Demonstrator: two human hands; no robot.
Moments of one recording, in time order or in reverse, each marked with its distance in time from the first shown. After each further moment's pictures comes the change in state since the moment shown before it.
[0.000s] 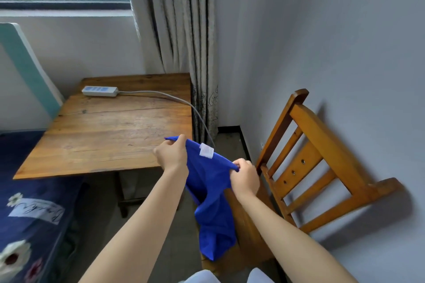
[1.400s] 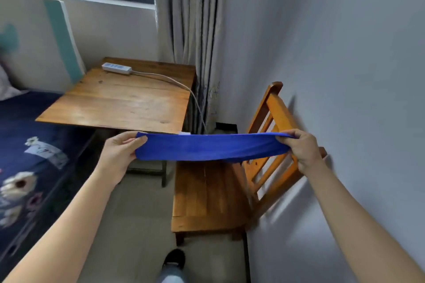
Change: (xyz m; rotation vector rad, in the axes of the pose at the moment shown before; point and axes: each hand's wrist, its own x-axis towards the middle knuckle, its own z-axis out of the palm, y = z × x) left_hand -0.135 -0.050 -0.133 -0.186 -0.367 0.238; right_hand -0.041 0.074 -0.242 0.501 -0.098 -0.082
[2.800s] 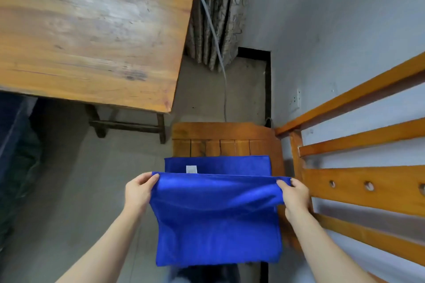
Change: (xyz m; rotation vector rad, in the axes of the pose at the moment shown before) left_hand 0.209 -0.356 0.003 0.340 0.381 -0.679; right_hand 0.172 0.346 0.185 -0.236 0.179 0.833
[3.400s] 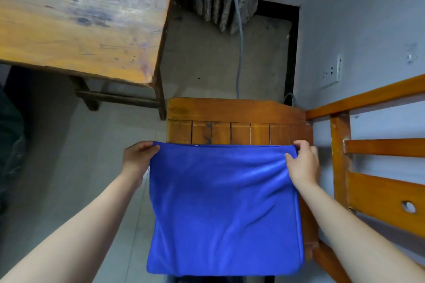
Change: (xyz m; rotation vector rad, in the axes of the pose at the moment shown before) left_hand 0.103 -0.023 0.049 0.171 0.047 -0.057; right_hand 0.095 0.001 0.072 -0.688 0.020 -0.409
